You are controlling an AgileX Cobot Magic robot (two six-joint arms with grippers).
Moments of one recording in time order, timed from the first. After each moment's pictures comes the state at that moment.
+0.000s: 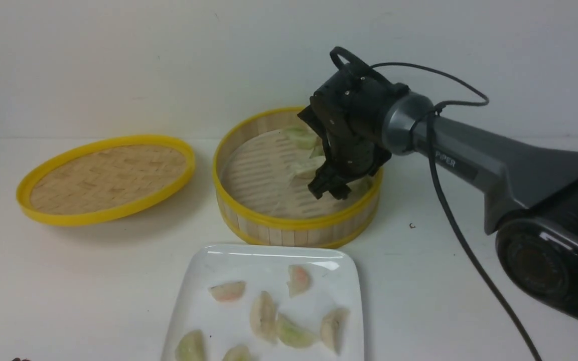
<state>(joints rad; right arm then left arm) 0.57 2.43 -2.16 -0.35 1.22 0.10 -0.11 -0.01 0.03 -0.09 0.38 0.17</state>
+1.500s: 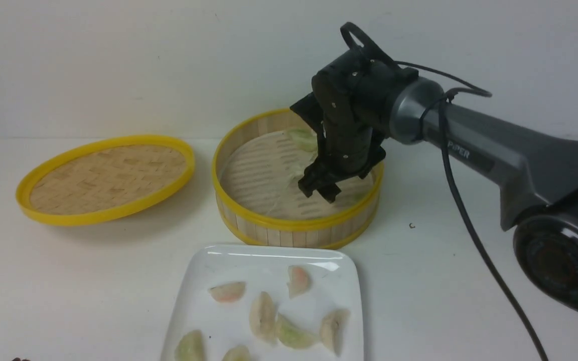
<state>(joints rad) 0.58 2.36 -2.12 -0.22 1.24 0.04 -0.11 -0.01 0.03 -0.09 0.38 0.17</state>
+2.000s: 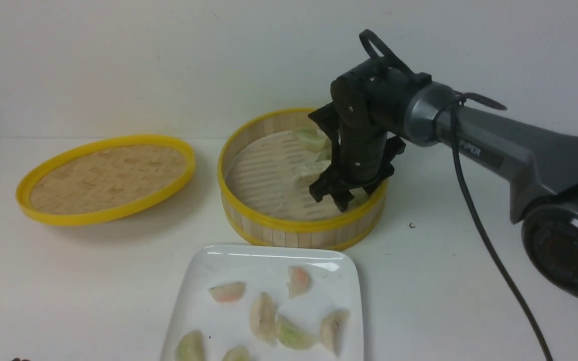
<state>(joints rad) 0.52 2.37 -2.08 -0.13 1.22 0.06 -0.11 -0.01 0.03 -0.09 0.38 0.17</state>
